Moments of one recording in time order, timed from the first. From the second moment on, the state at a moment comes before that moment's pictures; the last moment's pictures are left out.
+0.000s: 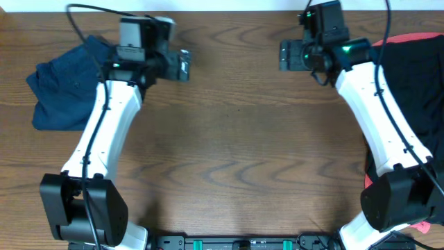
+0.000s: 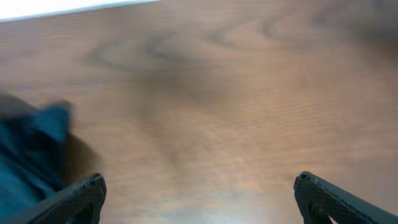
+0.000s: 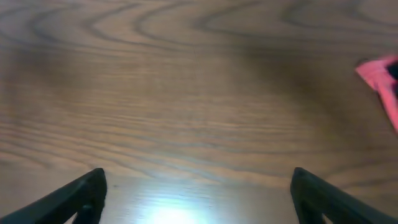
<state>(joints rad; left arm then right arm) -0.13 1.69 1.42 -0.61 0.17 0.03 0.23 1.79 1.67 -0.84 0.01 0.24</state>
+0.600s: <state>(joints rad) -0.14 1.37 1.37 -0.99 0.14 0.00 0.16 1.53 1.60 -1.03 0.11 0.27</state>
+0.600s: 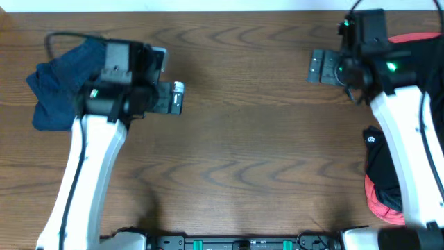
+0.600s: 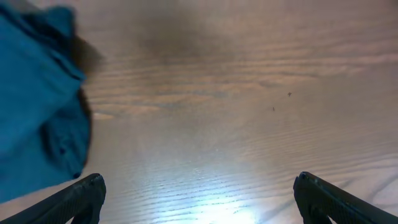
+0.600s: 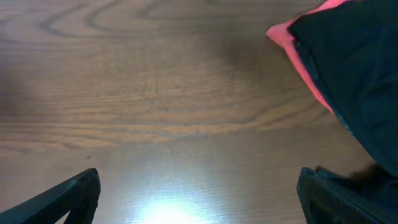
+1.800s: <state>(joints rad) -0.14 0.87 0.89 -0.89 0.02 -0.03 0.17 0.75 0.93 -0.99 0.22 0.24</state>
